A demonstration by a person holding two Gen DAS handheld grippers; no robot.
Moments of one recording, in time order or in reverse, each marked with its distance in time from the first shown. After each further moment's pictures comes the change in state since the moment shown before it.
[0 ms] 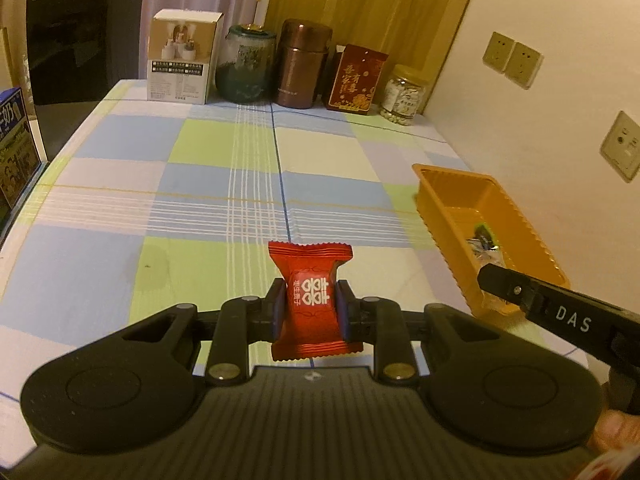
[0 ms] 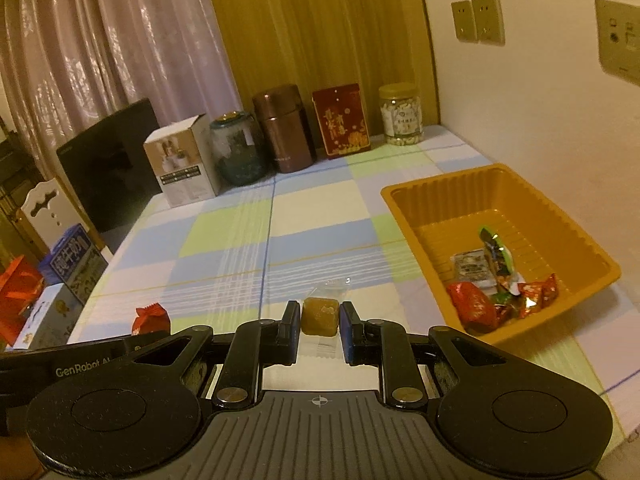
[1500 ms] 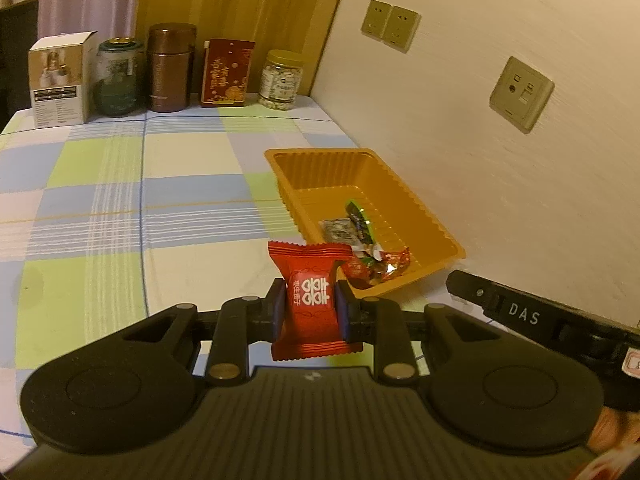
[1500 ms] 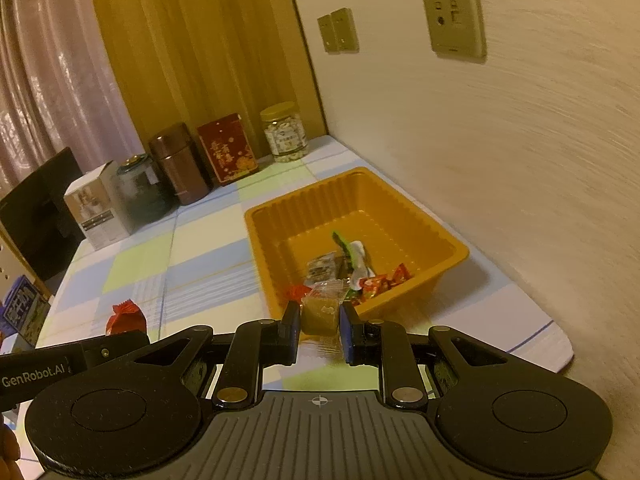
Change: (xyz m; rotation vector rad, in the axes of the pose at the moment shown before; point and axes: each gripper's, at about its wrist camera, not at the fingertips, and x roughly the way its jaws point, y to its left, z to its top) left arm 0.004 -0.122 -0.002 0.147 0.038 -0.203; right arm -0.066 -0.115 0.001 0.164 -0.038 -0.184
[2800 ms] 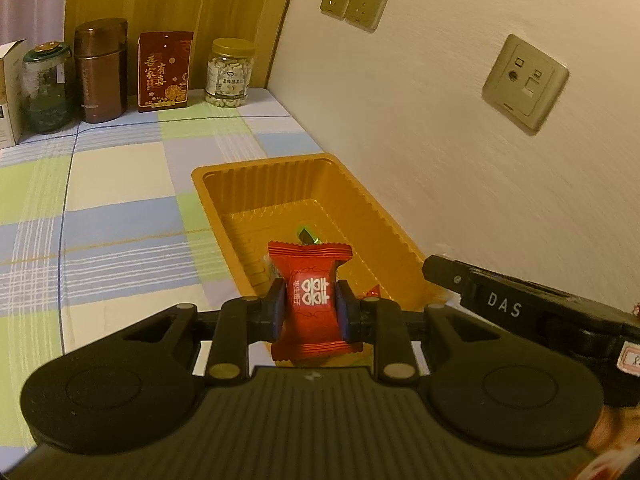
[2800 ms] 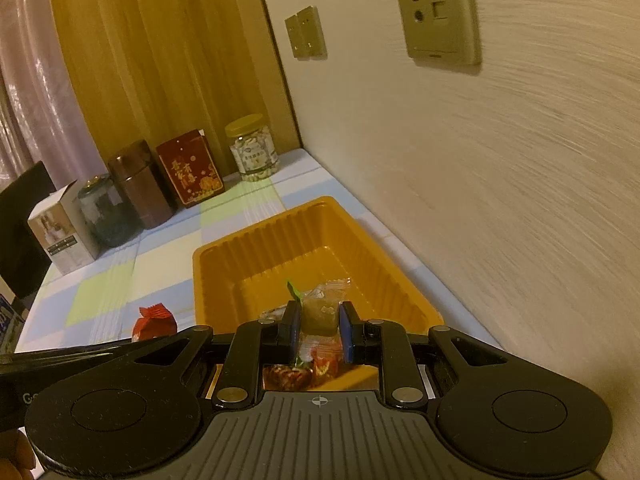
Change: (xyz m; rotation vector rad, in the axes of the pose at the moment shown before) left arm 0.096 -0.041 0.054 0.048 0.045 -0.066; right arm 0.068 -0.041 0.060 -0.009 0.001 -0.027
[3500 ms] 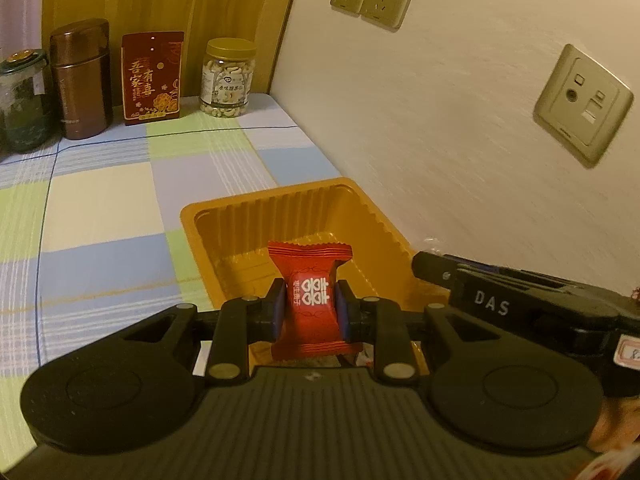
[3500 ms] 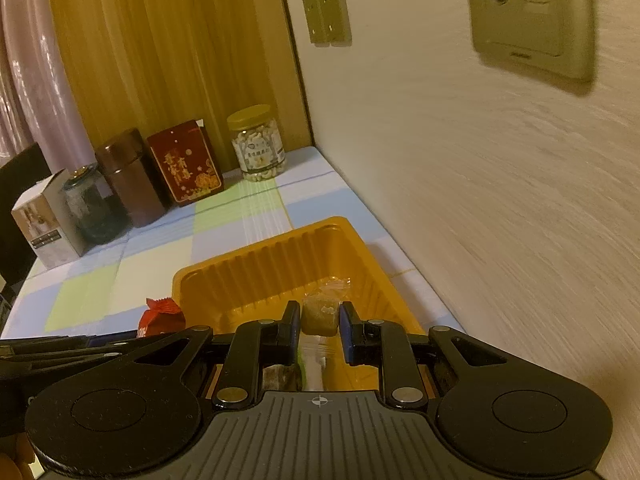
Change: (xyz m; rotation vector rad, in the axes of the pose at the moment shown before) left arm 0.071 0.010 0.046 0.012 0.003 0.009; right arm 0.081 -0.001 0.041 -0.066 0.034 0.018
